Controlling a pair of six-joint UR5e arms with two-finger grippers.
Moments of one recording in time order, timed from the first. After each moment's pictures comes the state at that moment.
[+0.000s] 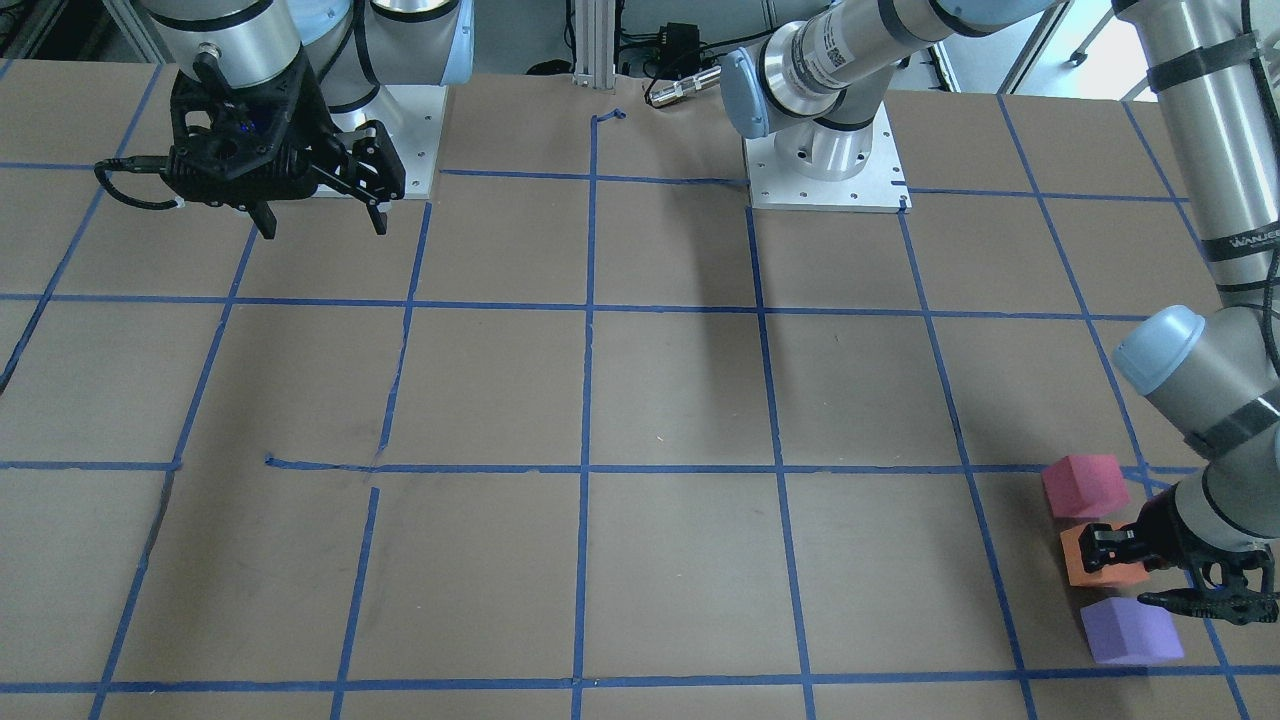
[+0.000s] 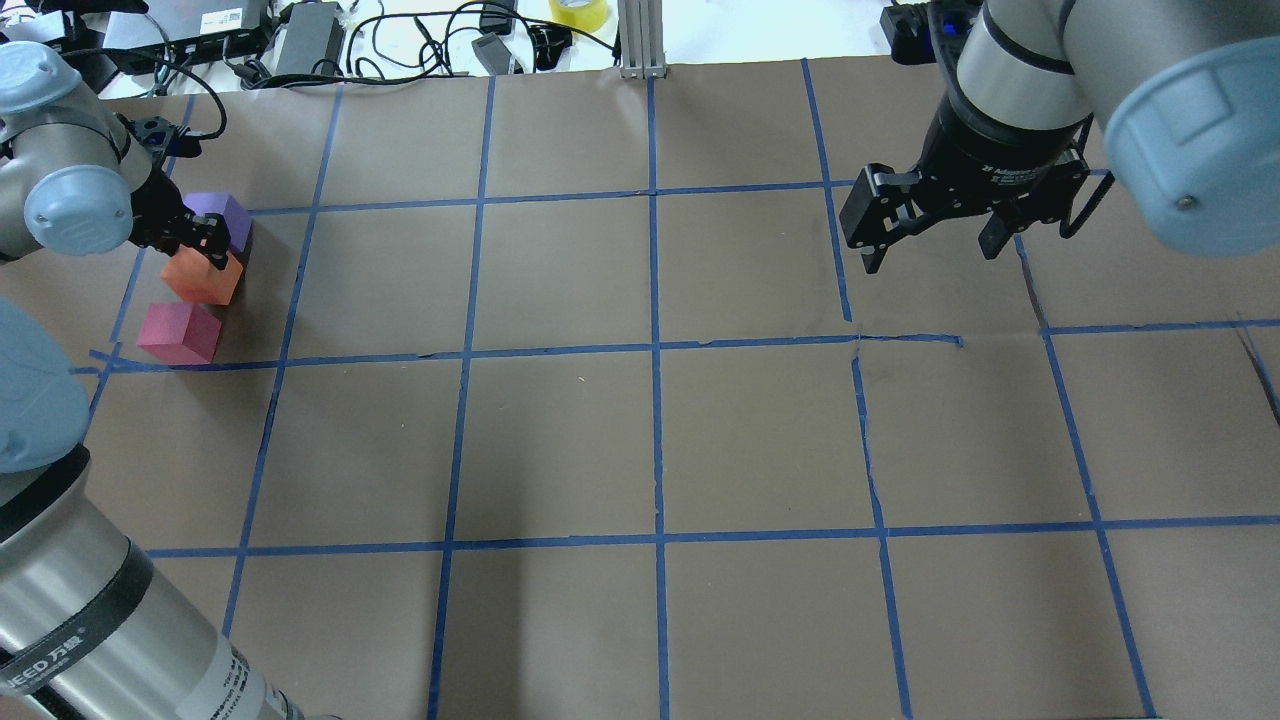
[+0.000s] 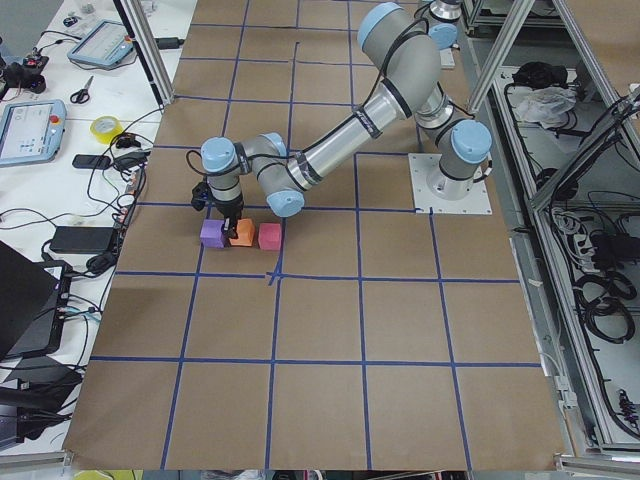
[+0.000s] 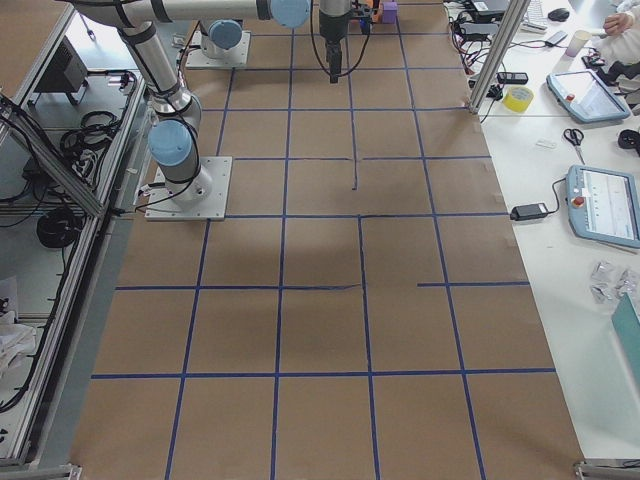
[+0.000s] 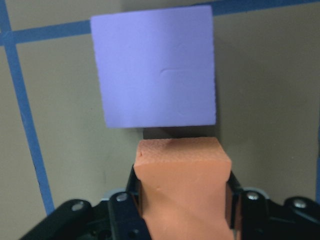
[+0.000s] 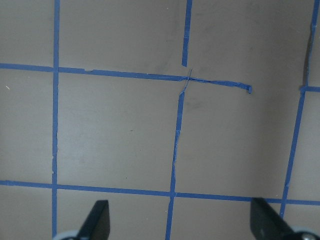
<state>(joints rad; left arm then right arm) -1.10 -2.21 -1.46 -0.97 1.64 0.56 1.62 -1.63 1.63 -1.57 -1.58 -0.04</state>
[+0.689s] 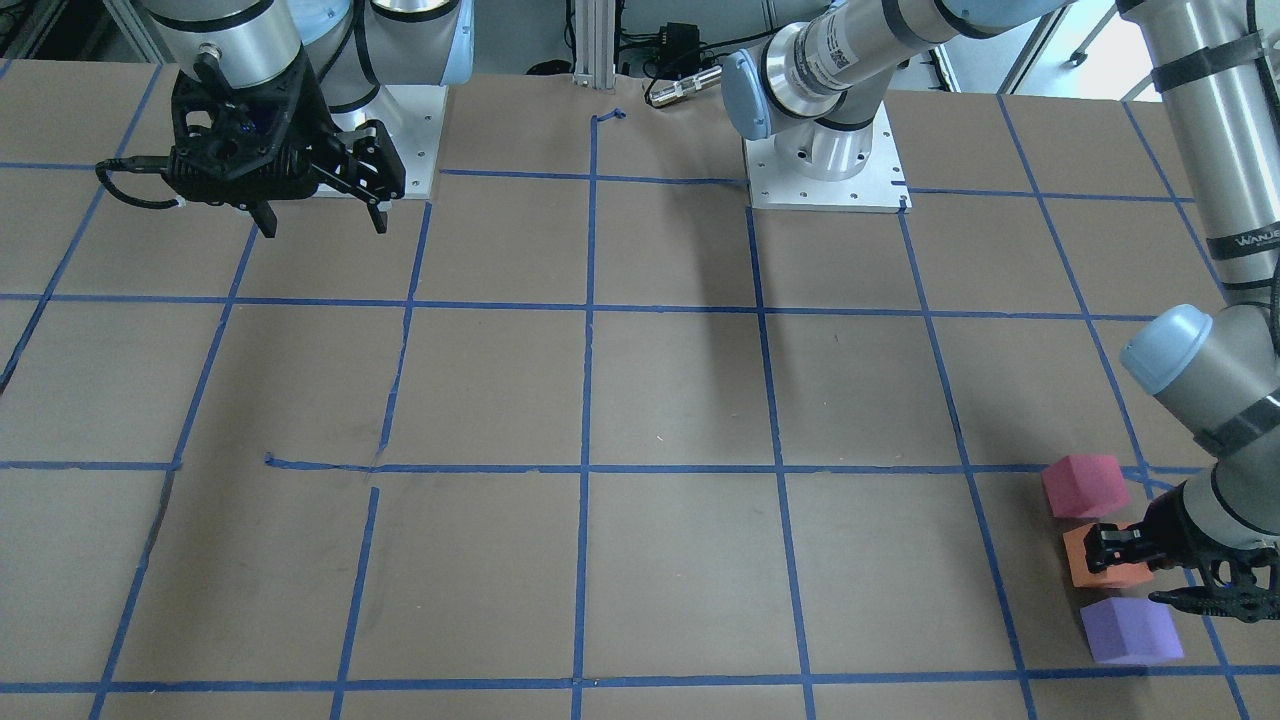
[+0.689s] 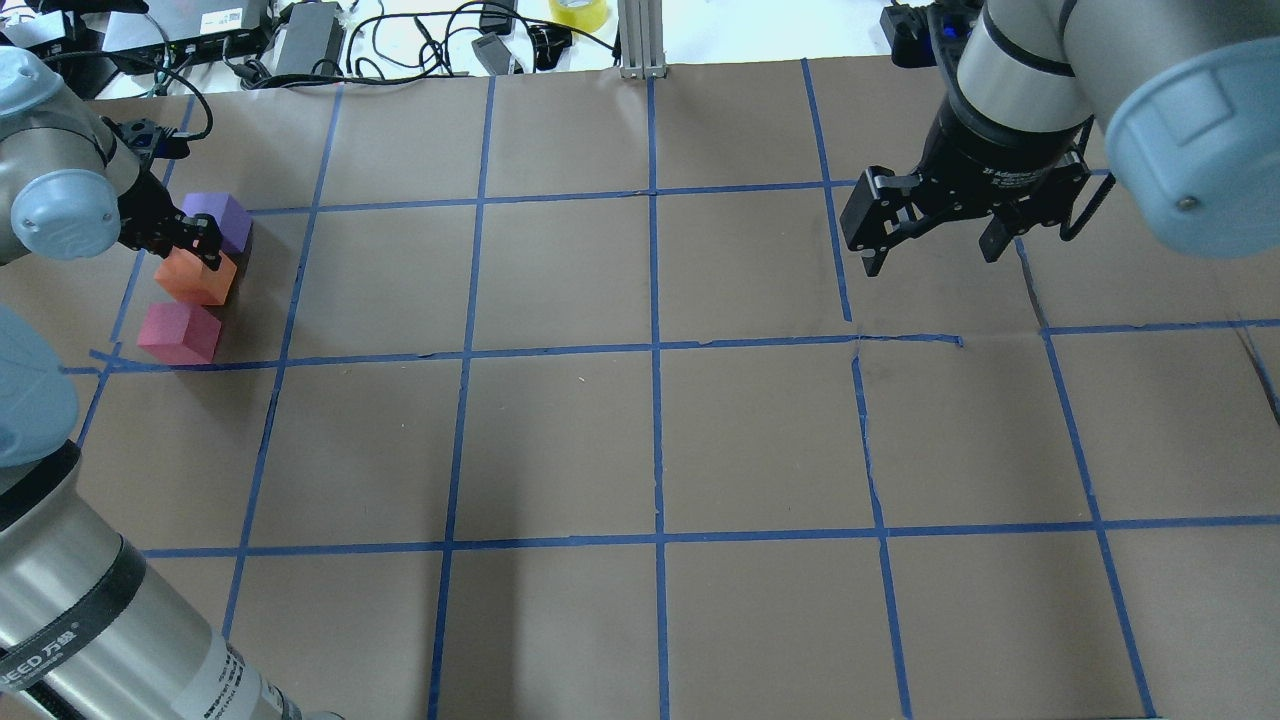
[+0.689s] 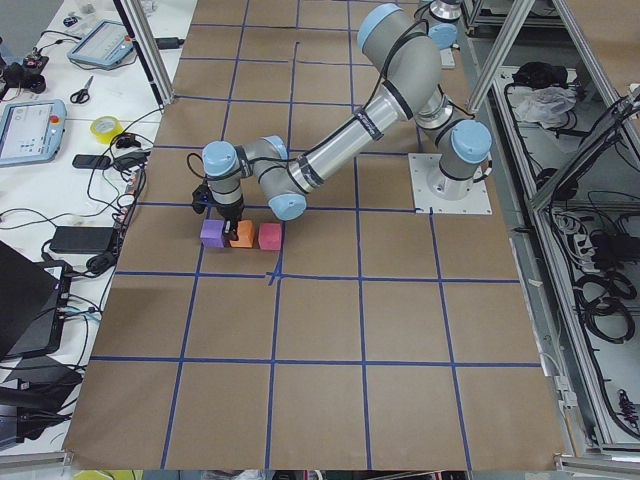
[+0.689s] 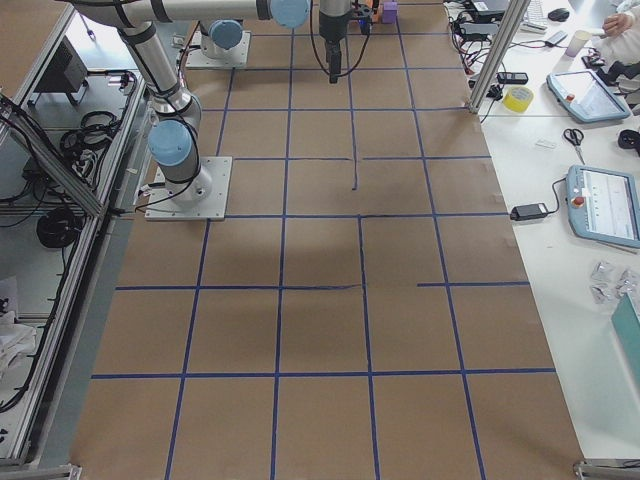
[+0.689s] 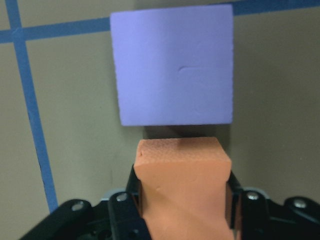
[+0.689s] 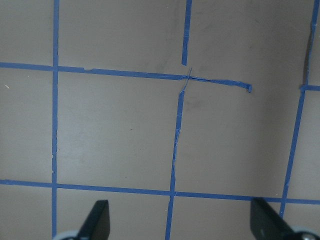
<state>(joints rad) -1.09 -2.22 -1.46 -0.96 1.62 0.57 1.62 -1.63 1.63 -1.57 -1.58 -0.04</state>
